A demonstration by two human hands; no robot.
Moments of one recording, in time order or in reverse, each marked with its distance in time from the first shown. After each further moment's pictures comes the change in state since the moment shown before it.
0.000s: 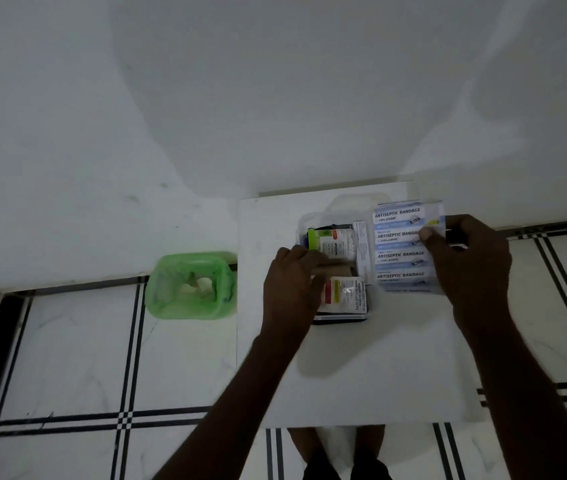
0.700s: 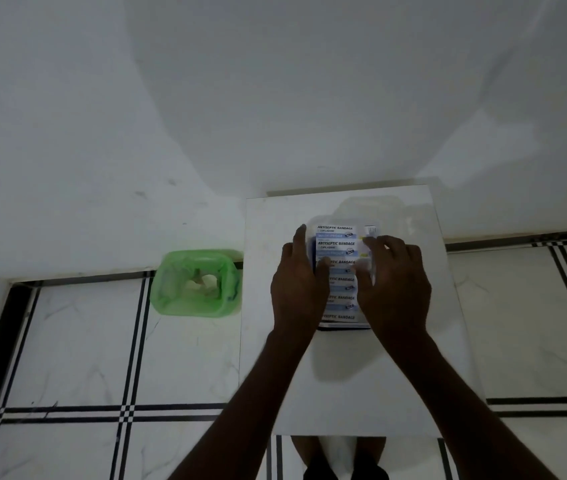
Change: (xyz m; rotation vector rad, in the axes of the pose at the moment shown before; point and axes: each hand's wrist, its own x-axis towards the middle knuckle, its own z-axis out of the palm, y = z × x) left_hand 0.015 0.000 0.010 -0.160 0.048 -0.286; right_hand -0.038 0.015 0.085 -0.468 -0.100 -0.400
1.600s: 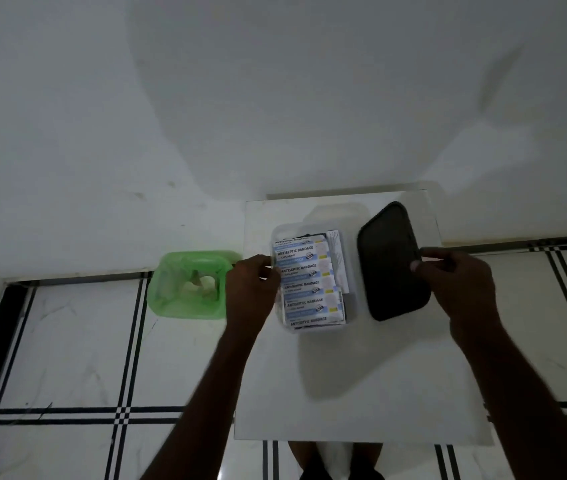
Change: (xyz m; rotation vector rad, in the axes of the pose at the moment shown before) left_hand 0.019 -0.055 -0.043 -0.096 -0.042 -0.208; right_hand 0.027 0.058 -0.044 0.581 -0.152 0.615
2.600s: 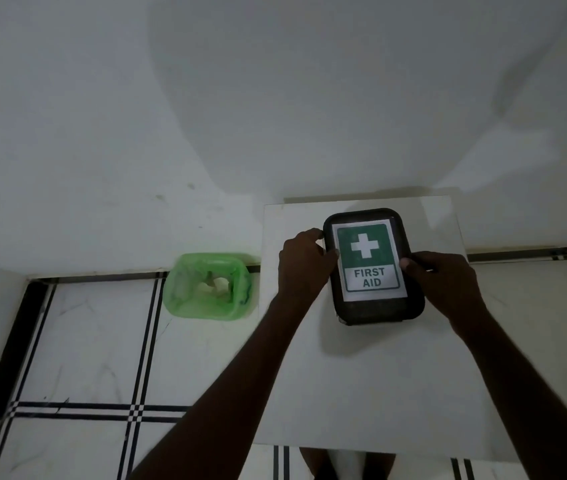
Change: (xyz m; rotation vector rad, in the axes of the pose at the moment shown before) left_hand 0.031 0.046 0.034 0.070 -0.099 0.102; right_hand 0.012 -0.008 0.032 -0.341 -0.225 -0.188
